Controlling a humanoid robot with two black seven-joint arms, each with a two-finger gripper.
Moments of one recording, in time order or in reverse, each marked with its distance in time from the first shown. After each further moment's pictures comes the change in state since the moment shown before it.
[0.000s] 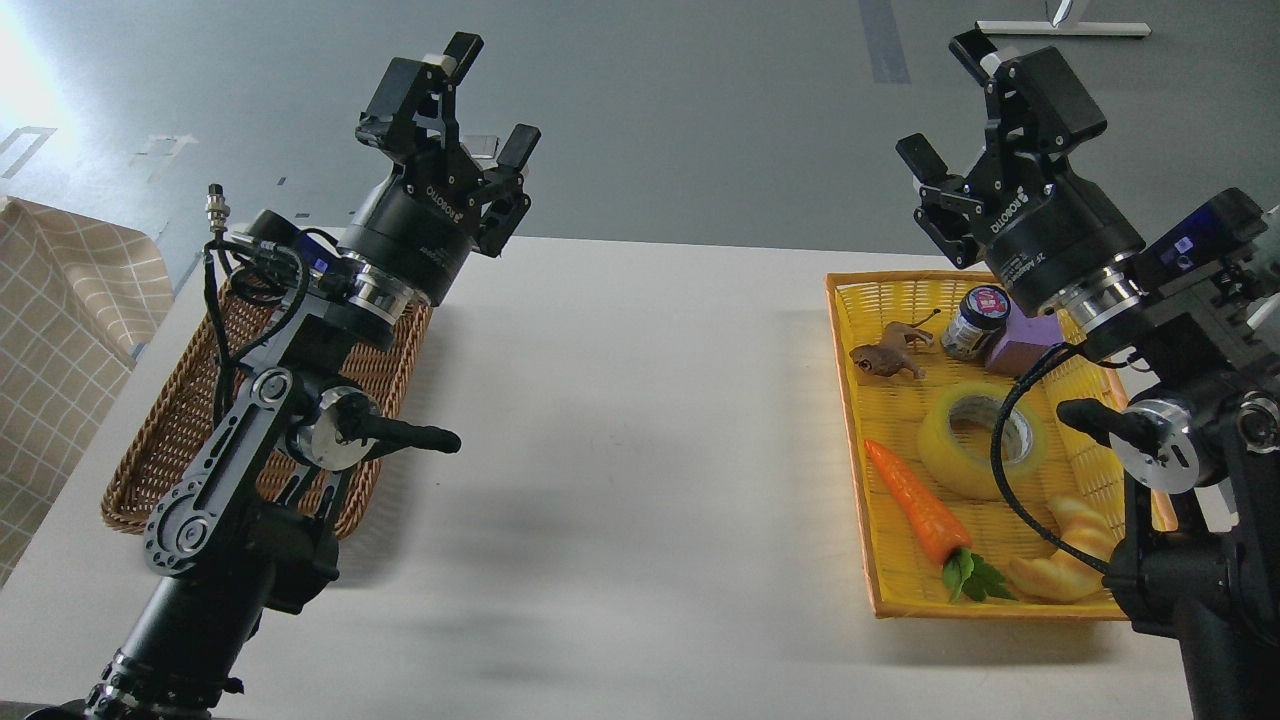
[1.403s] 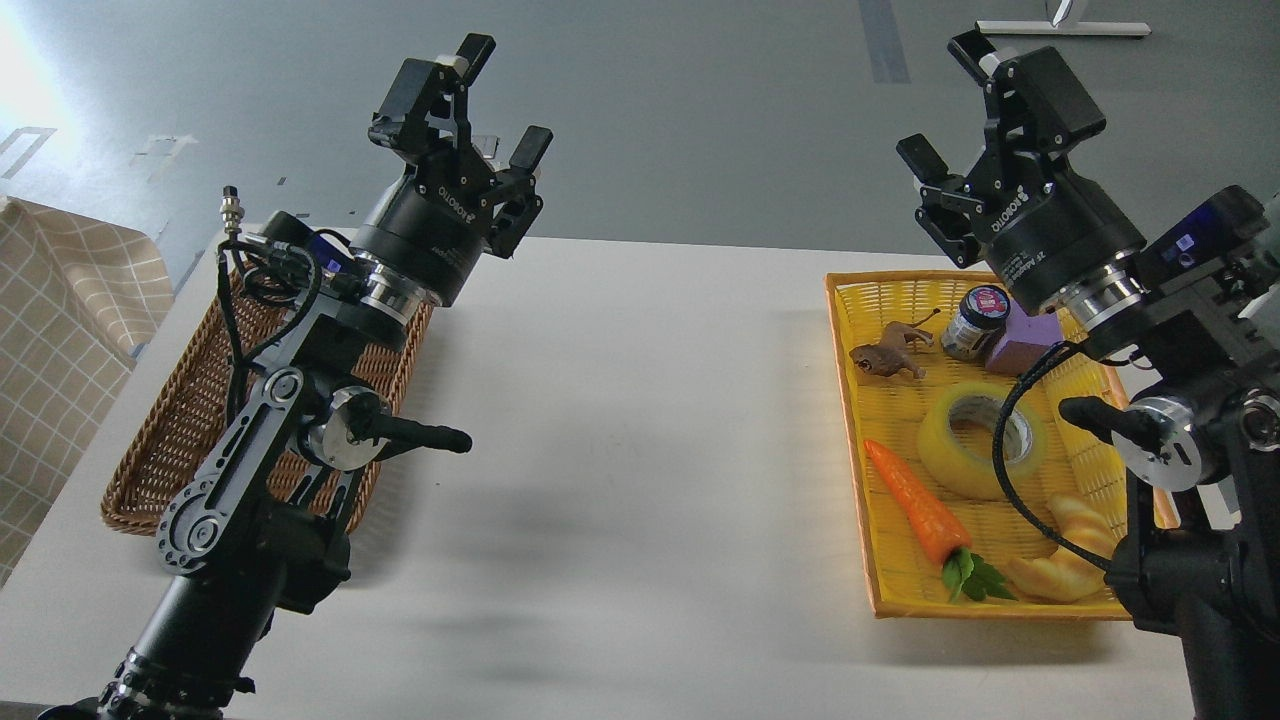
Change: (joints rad) left arm -0.006 -0.018 0.007 0.002 -0.002 0.003 0.010; right arm 0.012 -0.004 0.000 0.003 -0.001 0.000 -0.010
